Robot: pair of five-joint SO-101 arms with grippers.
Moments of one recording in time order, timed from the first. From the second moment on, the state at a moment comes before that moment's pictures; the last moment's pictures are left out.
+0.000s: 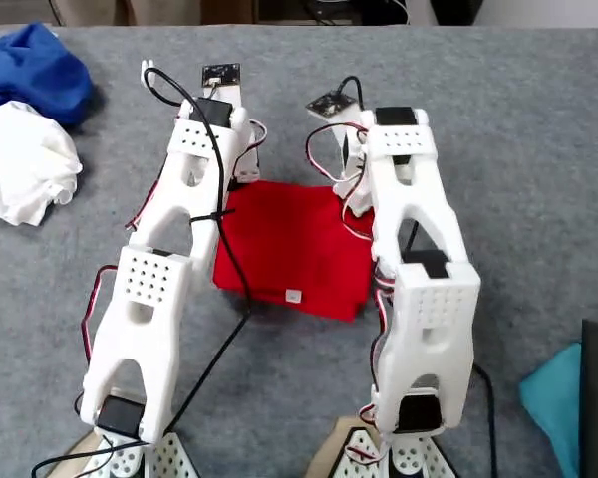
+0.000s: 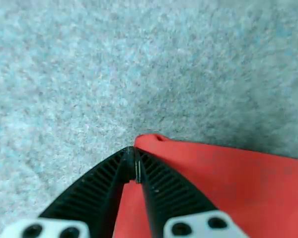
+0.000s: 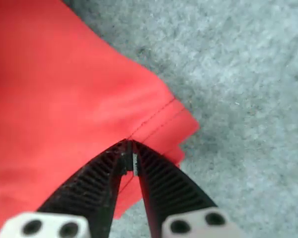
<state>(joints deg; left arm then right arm) 10.5 59.4 -62.2 88.7 10.0 -6.7 39.1 -22.5 82.4 23.6</state>
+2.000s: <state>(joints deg) 1.6 63.2 -69.7 93.7 6.8 -17.9 16.4 5.0 92.6 -42.3</state>
